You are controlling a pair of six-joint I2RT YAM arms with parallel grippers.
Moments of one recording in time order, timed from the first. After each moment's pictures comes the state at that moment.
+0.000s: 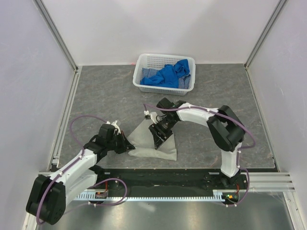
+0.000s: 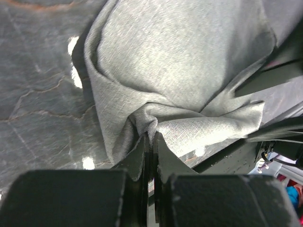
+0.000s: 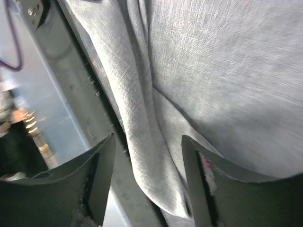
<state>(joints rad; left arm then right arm) -0.38 0.88 0.27 -0.23 0.34 -0.73 0.74 1.98 1.31 -0.74 -0.78 -0.07</state>
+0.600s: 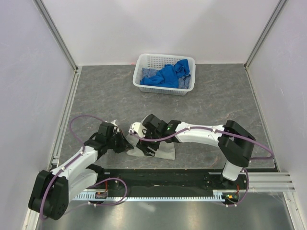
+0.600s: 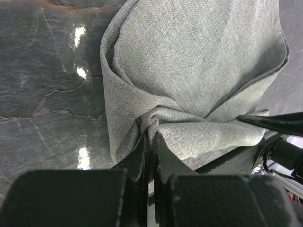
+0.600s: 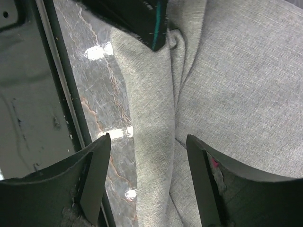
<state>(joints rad) -0.33 0.96 0.30 -0.27 0.34 -0.74 1.05 1.74 1.14 -0.34 -0.31 -0.12</state>
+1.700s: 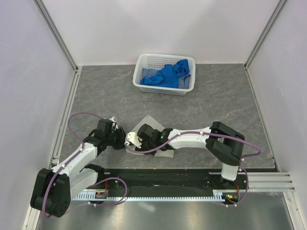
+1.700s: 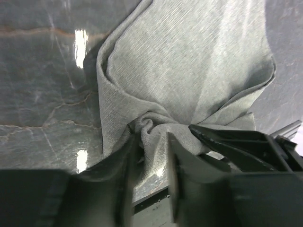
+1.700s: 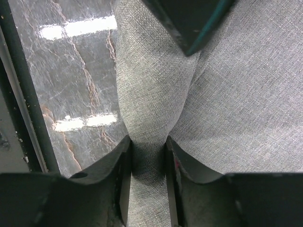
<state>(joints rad) -0.29 0.99 0.36 -0.29 0.35 -0.72 1.15 1.84 1.10 -0.23 -0.12 -0.25</state>
